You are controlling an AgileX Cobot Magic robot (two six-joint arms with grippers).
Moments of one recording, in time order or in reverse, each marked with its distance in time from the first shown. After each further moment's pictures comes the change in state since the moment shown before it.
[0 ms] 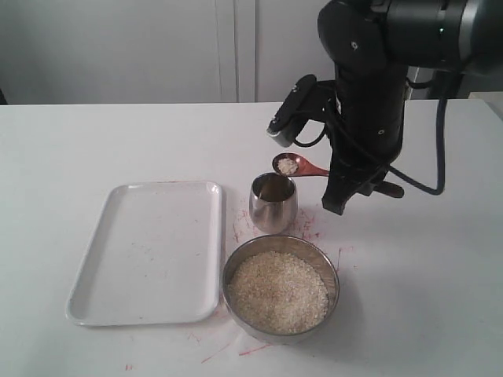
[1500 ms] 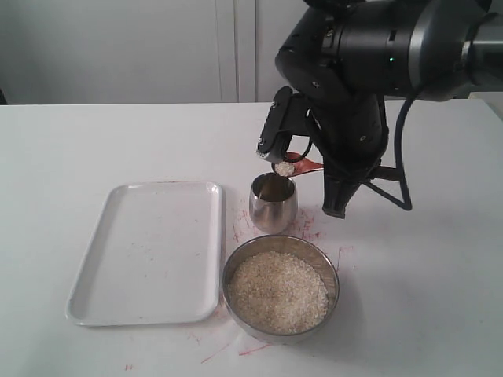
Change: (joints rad) left arm 0.000 0.000 0.000 0.000 0.000 0.000; right arm 0.099 0.046 0.000 -0.236 0.005 0.037
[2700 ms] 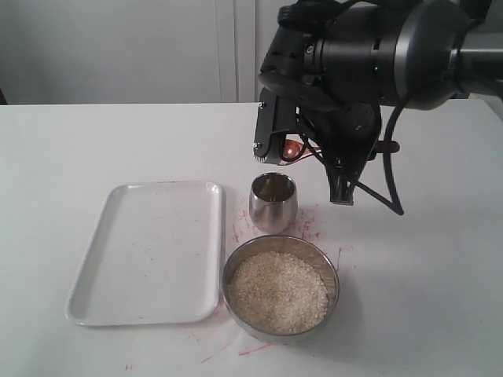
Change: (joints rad) left arm 0.000 0.000 0.000 0.000 0.000 0.000; right arm 0.048 0.000 0.000 -0.177 0.000 -0.047
